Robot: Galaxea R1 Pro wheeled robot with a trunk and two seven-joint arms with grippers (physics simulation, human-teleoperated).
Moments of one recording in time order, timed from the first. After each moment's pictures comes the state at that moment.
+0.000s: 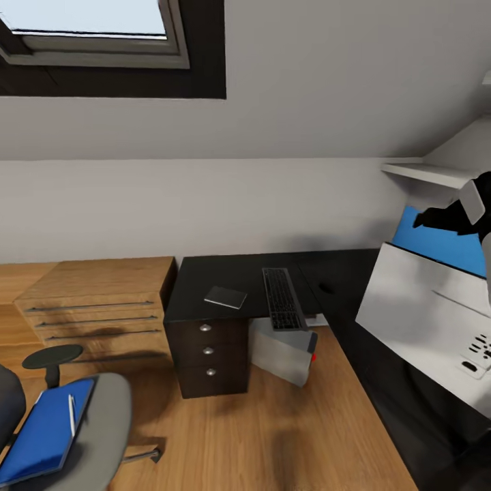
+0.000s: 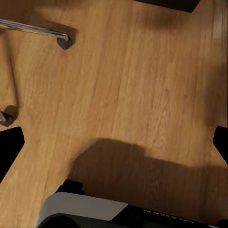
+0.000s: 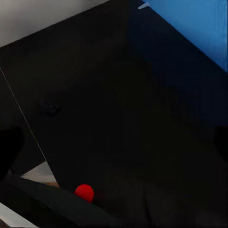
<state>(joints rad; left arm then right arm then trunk) -0.11 -0.07 -0.09 -0.28 0.30 -0.41 0.07 -1.64 -0.40 -0.19 -0.37 0.10 0.98 -0.07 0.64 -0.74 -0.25</state>
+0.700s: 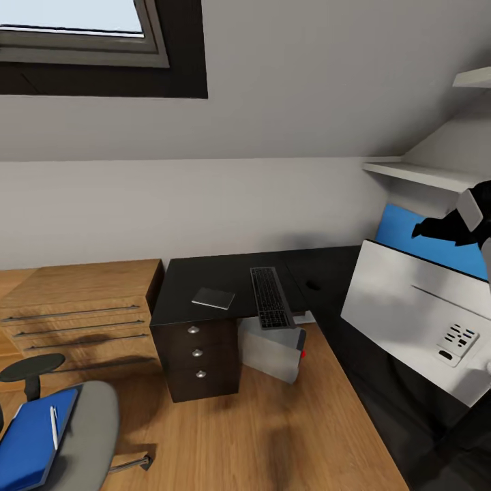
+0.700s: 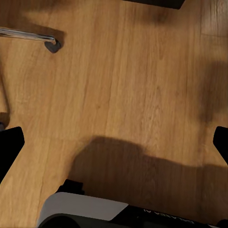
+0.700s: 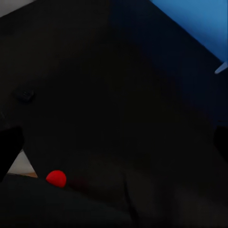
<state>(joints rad) -0.11 -0.07 -0.09 -0.28 0.30 -0.41 0.07 -1.63 -0.41 -0.19 -0.31 0.10 0.98 -0.07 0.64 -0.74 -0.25</state>
